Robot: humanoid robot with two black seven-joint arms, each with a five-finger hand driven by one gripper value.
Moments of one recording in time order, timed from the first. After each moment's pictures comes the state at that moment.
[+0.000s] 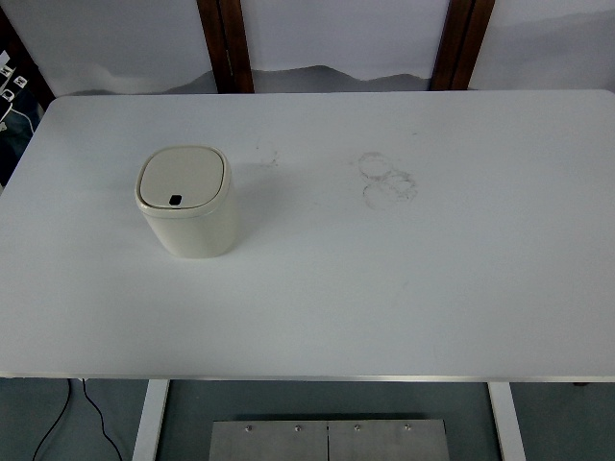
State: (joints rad) left arm -0.82 0.72 -0.65 -0.72 -0.50 -0.41 -0.07; right arm 0.05 0.00 0.22 0.16 -0.38 -0.02 -0.06
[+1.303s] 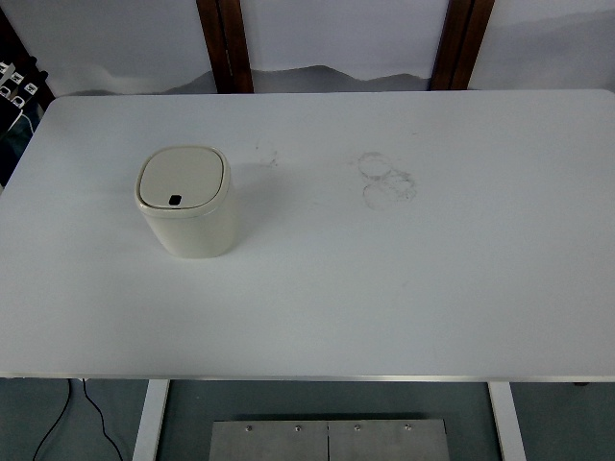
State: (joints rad) left arm -0.81 0.71 -0.65 -0.72 -0.49 -0.41 -0.07; right arm 0.05 0.00 0.22 0.16 -0.38 -0.02 -0.06
